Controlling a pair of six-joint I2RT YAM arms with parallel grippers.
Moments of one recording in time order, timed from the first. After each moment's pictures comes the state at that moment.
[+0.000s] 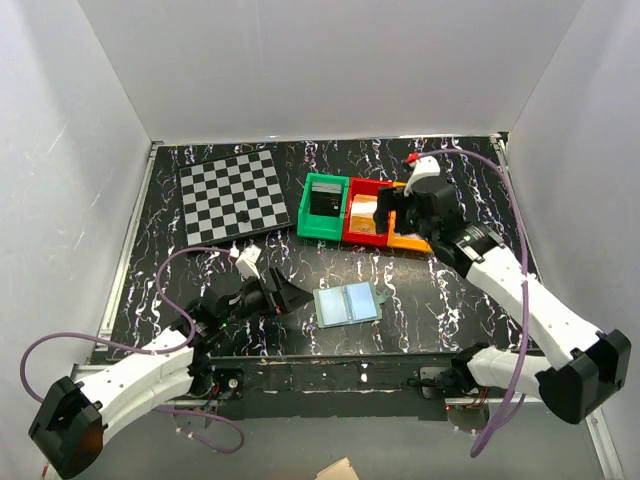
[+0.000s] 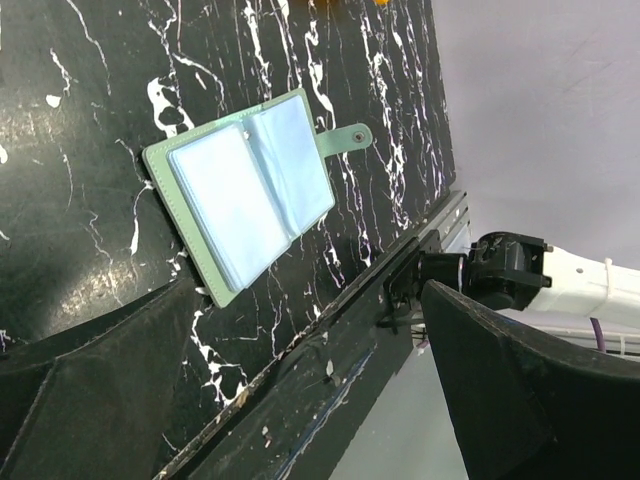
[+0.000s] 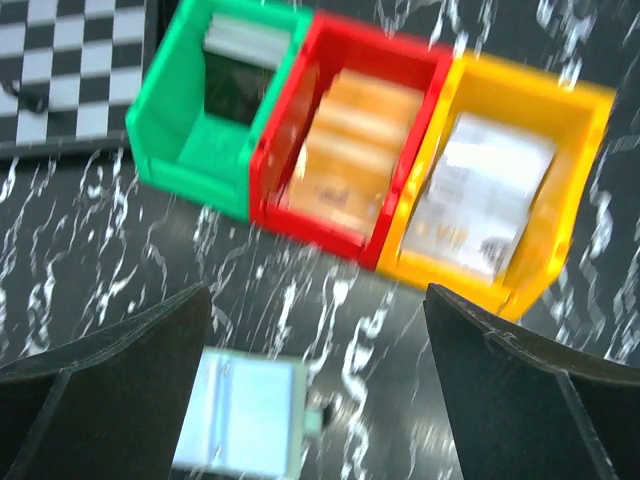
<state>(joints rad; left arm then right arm) -0.70 0.75 0.23 0.18 0.25 -0.95 0.60 1.18 1.10 -0.40 0.22 0.23</state>
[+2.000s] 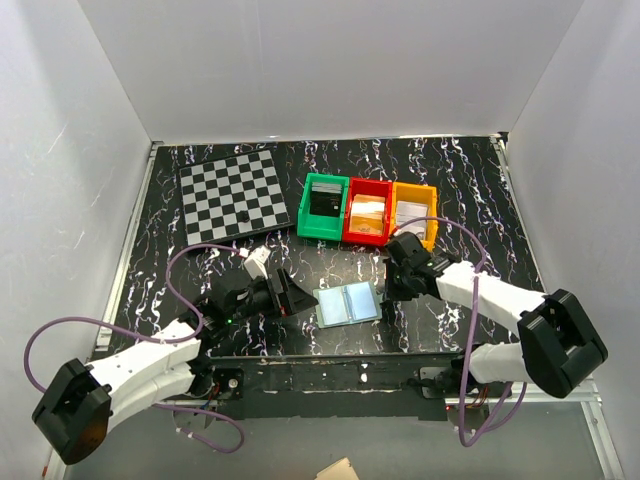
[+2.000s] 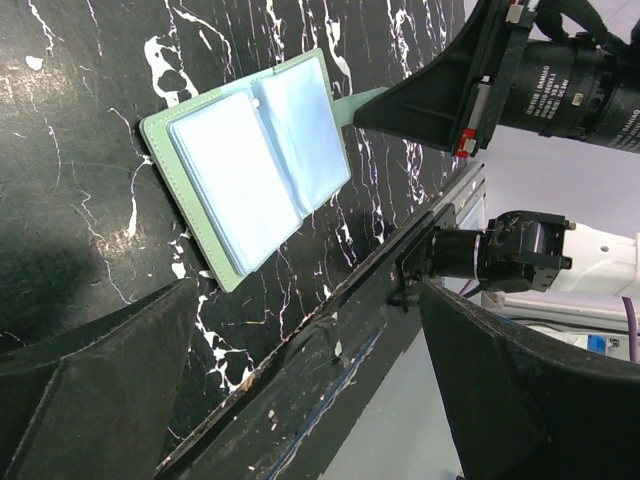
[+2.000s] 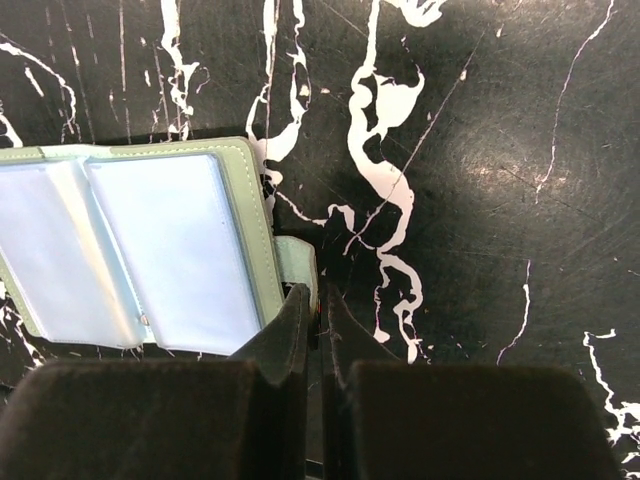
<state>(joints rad) -0.71 0.85 0.25 0.18 0.30 -0.95 0.65 1.30 0.67 -0.48 0.02 0.61</state>
